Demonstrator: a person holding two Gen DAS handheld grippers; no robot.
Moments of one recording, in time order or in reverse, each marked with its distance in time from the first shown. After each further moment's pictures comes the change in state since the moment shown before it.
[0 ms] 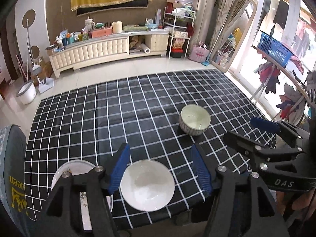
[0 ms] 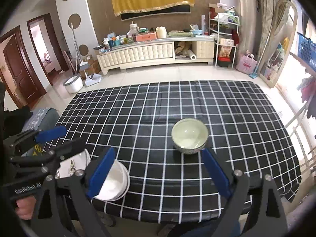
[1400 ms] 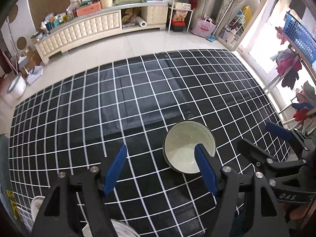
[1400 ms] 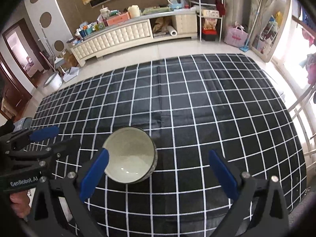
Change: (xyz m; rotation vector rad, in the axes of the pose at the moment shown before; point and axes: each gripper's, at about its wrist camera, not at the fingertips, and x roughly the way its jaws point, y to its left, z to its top) left arm 0.187 -0.059 0.090 -0.003 0.242 0.013; right arm 0.139 -0.129 0.026 0.109 0.185 -0.031
